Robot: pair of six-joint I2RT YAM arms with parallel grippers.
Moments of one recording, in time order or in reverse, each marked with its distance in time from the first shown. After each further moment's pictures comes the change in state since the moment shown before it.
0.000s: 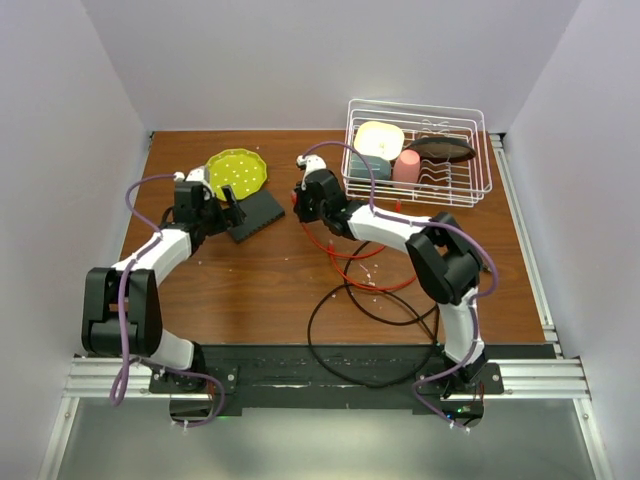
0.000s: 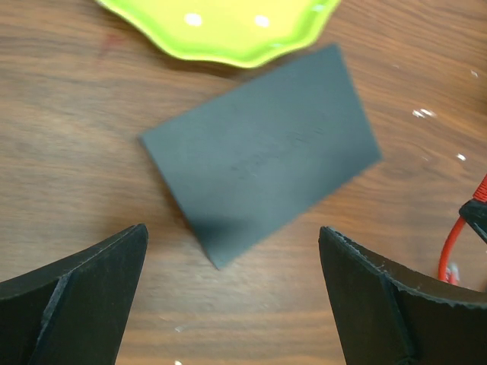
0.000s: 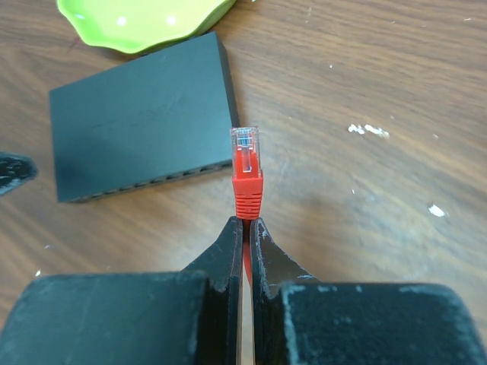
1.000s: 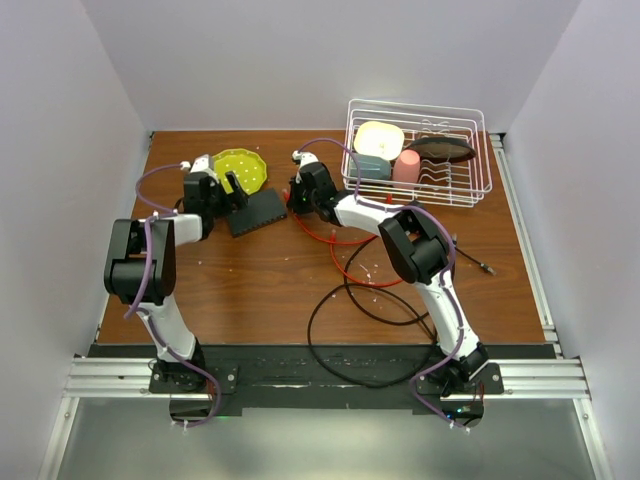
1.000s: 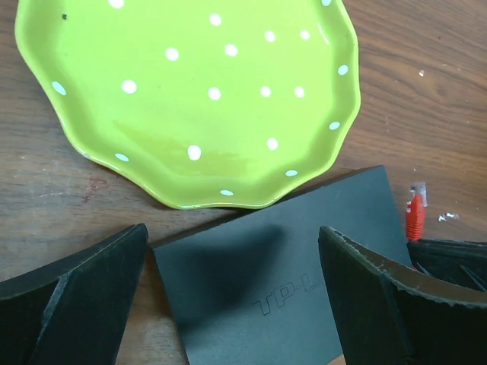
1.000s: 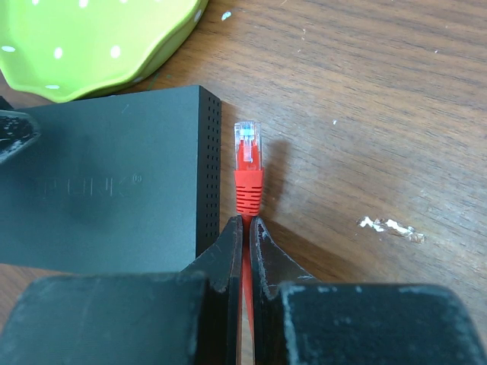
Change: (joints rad) left arm 0.029 0.363 0.116 0.384 0.009 -0.001; right arm -0.066 0.343 0.325 -0.021 -0.126 0.037
